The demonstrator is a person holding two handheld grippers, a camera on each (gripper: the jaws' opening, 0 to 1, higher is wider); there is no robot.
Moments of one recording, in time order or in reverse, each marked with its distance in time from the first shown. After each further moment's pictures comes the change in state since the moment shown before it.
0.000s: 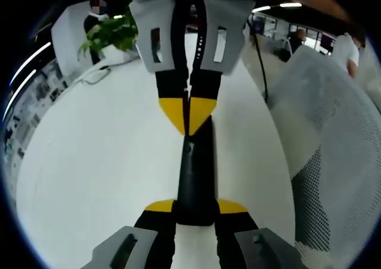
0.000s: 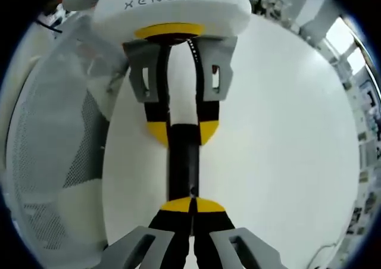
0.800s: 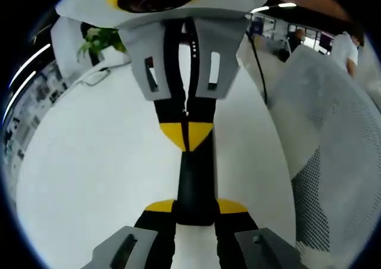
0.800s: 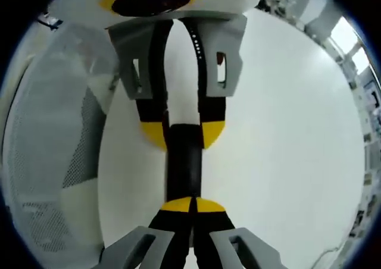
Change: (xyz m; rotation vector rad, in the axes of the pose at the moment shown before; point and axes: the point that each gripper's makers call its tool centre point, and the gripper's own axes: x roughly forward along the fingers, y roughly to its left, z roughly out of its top) left arm 0.000 -0.002 0.001 0.009 -0.008 0.000; right arm 0.019 0.002 0.001 -0.003 0.017 0.039
